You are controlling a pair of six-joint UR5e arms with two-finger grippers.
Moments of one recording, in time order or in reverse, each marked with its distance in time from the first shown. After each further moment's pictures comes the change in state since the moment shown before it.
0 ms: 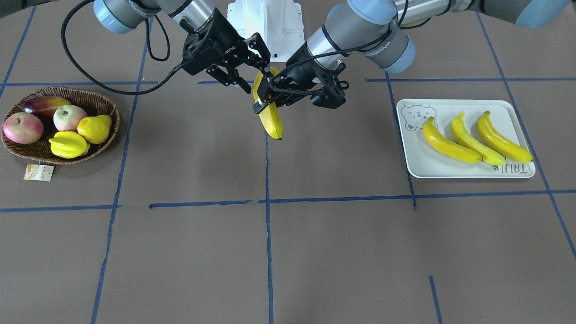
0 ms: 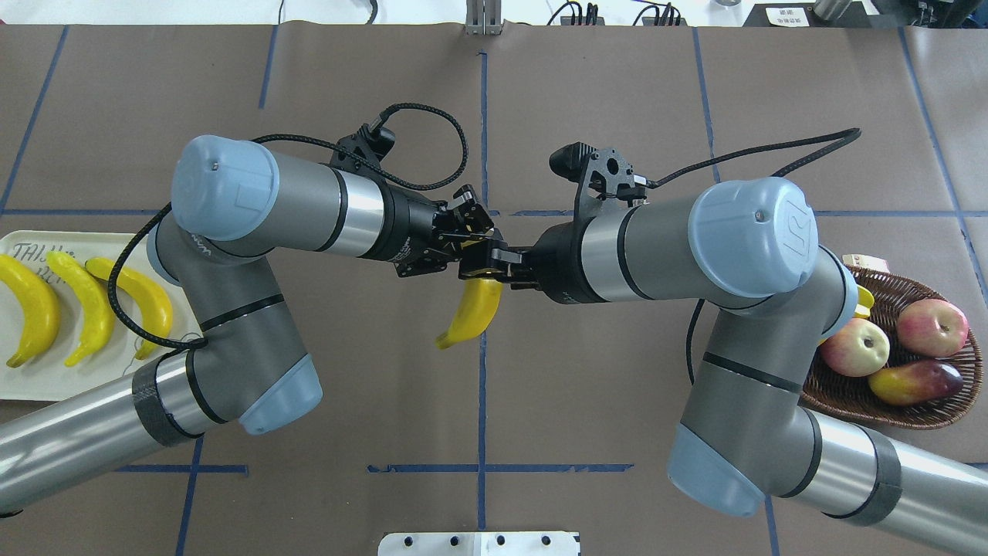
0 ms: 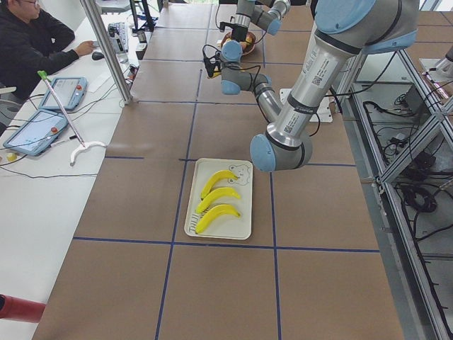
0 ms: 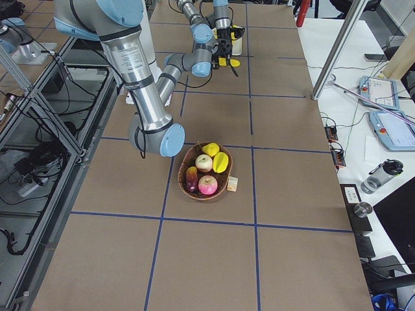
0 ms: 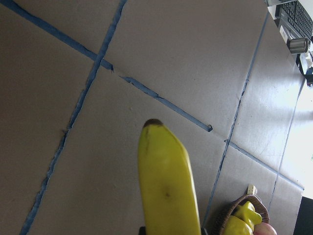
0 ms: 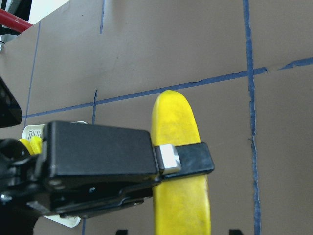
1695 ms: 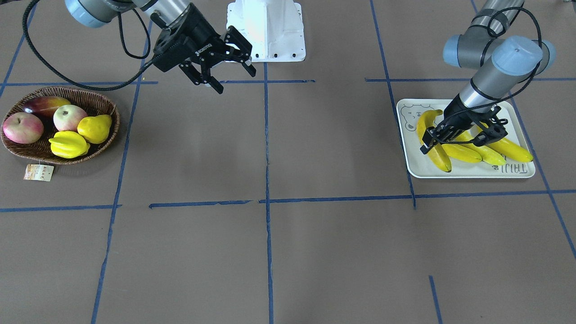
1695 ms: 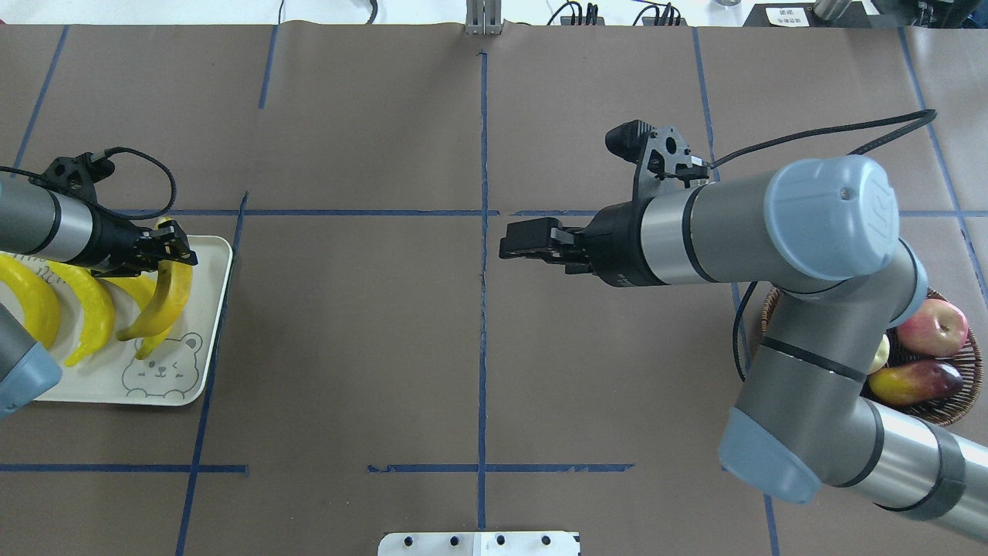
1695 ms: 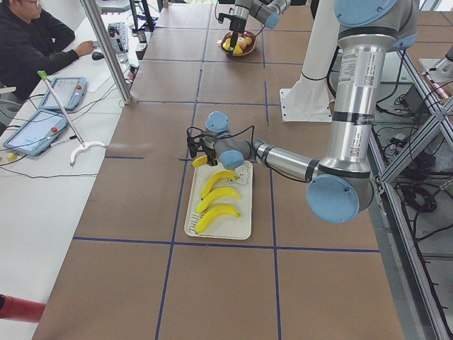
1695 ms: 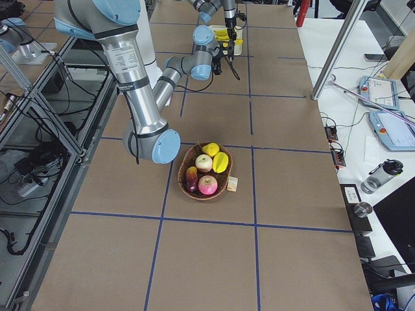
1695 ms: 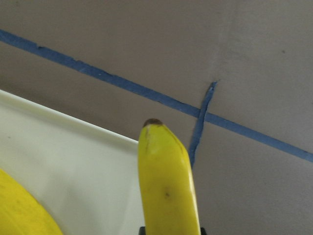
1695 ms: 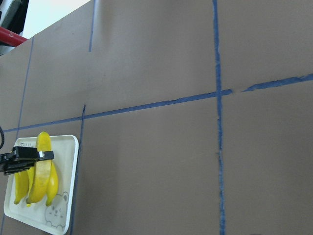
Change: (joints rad) left arm -0.261 0.549 0.010 0.054 -0.120 0.472; right arm 0.082 -0.111 0.085 -0.010 0.051 -0.016
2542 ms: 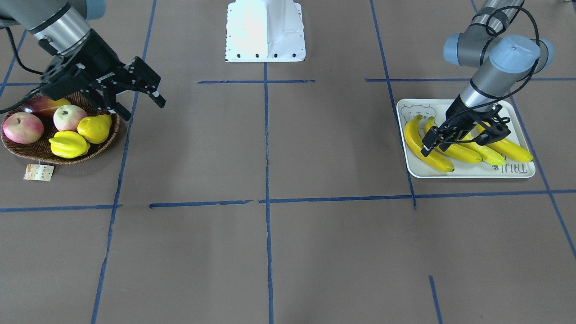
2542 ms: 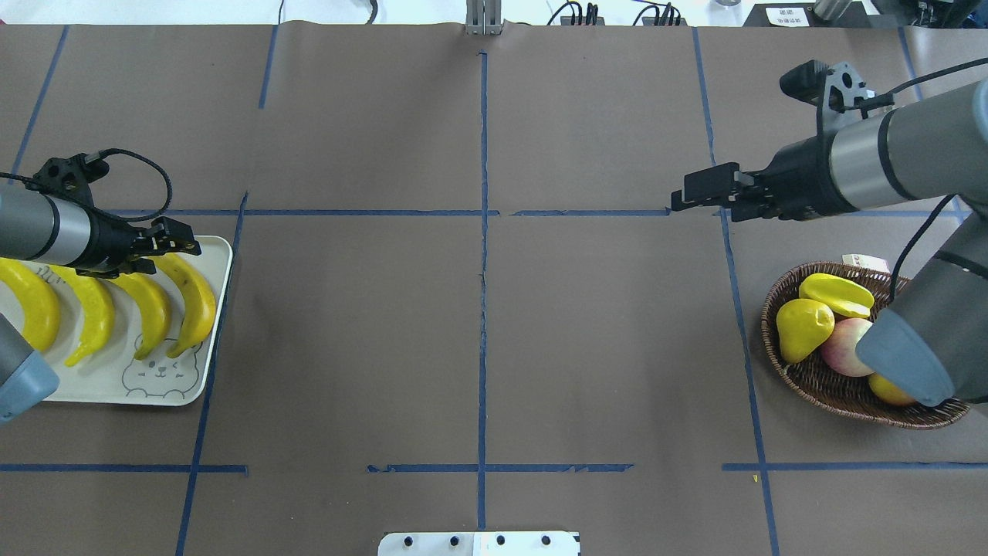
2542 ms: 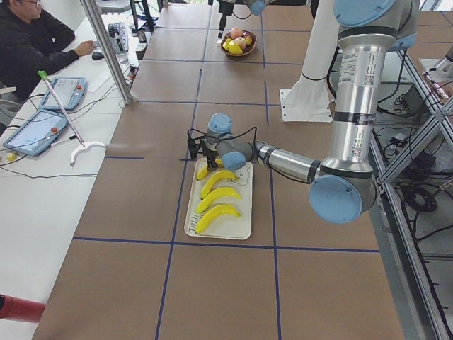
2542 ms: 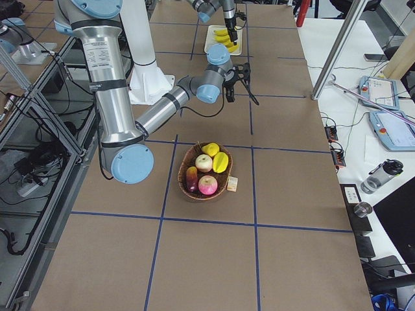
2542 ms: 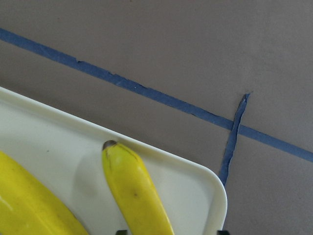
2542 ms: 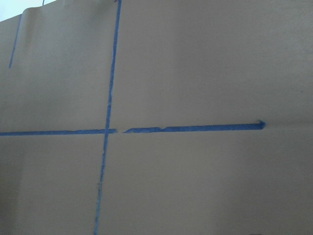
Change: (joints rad) left arm 0.012 0.012 -0.013 -0.009 0.070 0.003; right arm 0.299 -0.211 -0.014 -0.008 0.243 -0.260
